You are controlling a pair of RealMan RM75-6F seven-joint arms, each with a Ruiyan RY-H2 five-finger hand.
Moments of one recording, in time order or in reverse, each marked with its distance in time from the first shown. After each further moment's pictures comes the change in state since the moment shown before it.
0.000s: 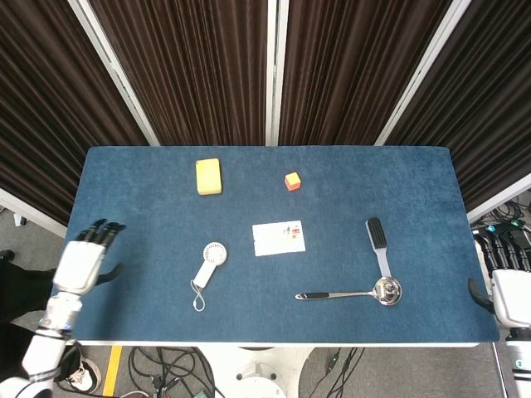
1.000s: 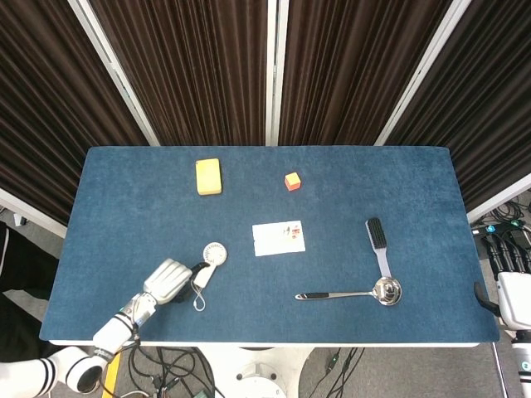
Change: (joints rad) left arm -0.253 -0.209 0.044 0.034 -0.010 -0.480 0.054; right arm -0.008 0.013 -0.006 0.029 0.015 -0.016 0.030
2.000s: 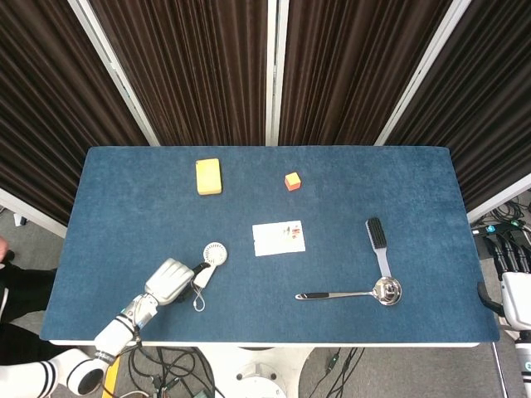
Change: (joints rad) left arm 0.016 -0.006 -0.011 -0.020 0.013 0.016 0.087; right arm -0.003 -0.002 0.001 0.016 0.006 0.000 0.023
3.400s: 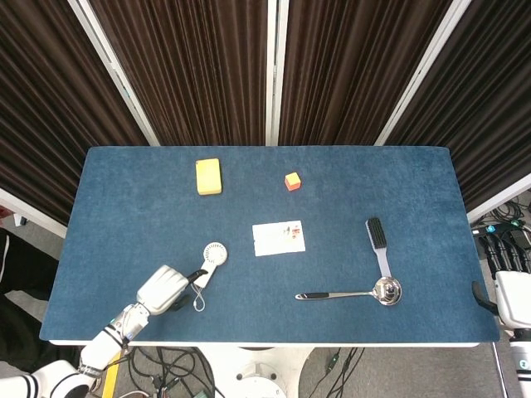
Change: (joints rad) left arm 0.069 0.062 0.014 -0.066 0.142 0.072 -0.060; right arm 0.009 -0.002 0.000 -0.017 -0.001 -0.007 -0.023
